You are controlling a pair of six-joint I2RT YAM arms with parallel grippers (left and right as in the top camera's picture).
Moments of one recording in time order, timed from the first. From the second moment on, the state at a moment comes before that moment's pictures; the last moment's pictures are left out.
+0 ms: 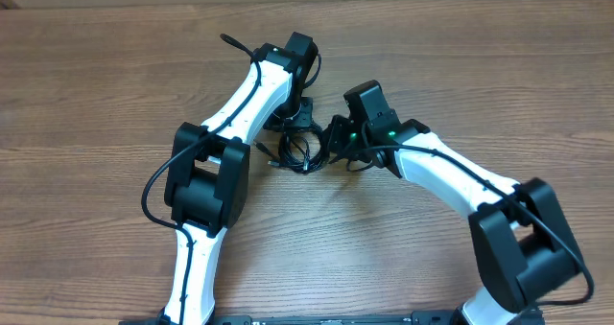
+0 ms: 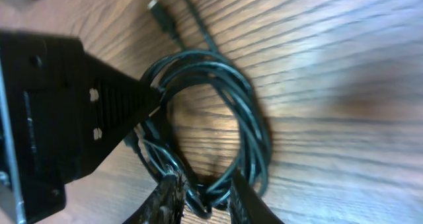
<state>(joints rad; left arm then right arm) -0.41 2.30 1.89 -1.14 -0.01 -0.31 0.50 1.81 1.11 -0.29 -0.27 0.79</state>
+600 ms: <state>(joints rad) -0.41 2.30 1.89 -1.14 -0.01 -0.31 0.54 1.89 1.11 -0.22 -0.32 0.68</state>
